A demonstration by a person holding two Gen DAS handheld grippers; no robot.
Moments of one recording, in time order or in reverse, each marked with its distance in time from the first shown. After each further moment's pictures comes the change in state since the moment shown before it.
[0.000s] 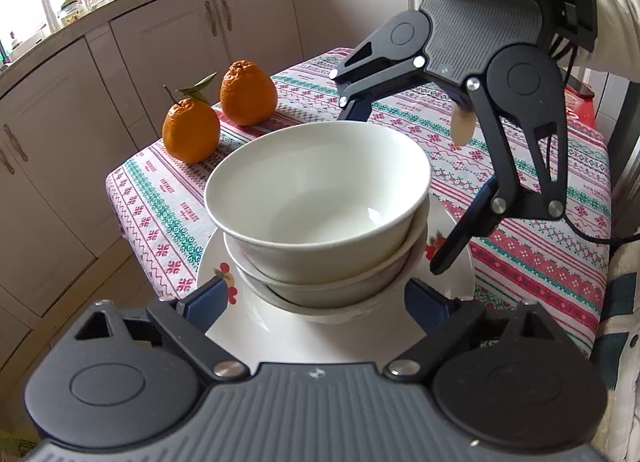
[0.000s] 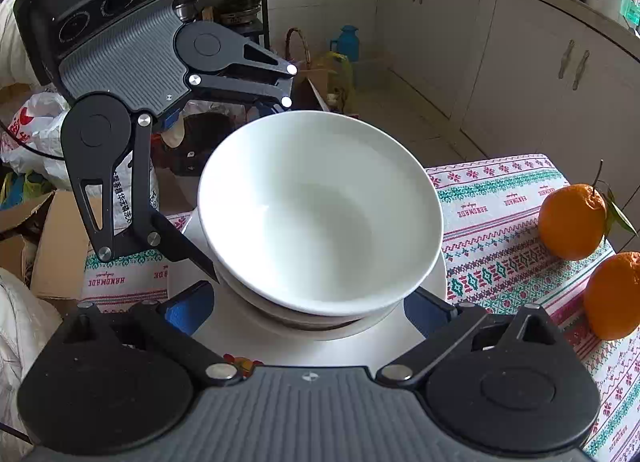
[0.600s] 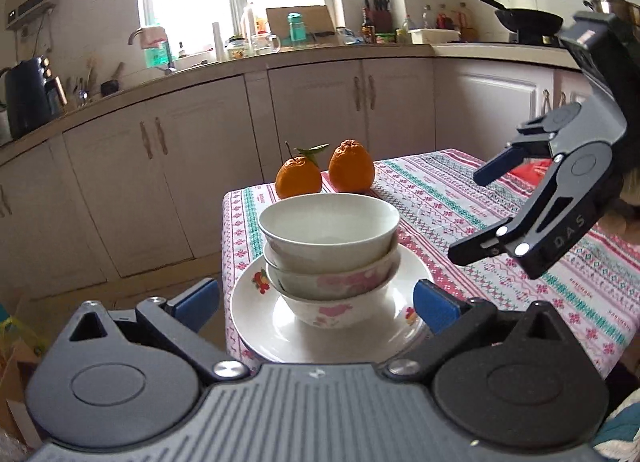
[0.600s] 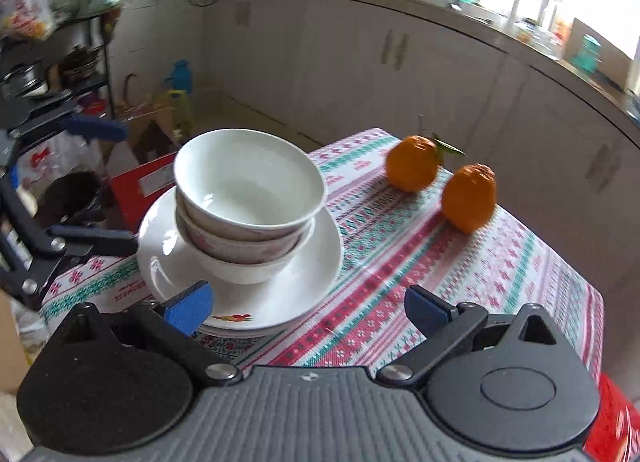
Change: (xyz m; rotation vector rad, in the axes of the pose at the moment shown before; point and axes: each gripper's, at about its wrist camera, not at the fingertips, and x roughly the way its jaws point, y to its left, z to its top) left arm -0.065 -0.085 -0.018 -0.370 -0.266 0.387; right arm -0.069 0.071 -0.042 0.394 -0.097 -0.556
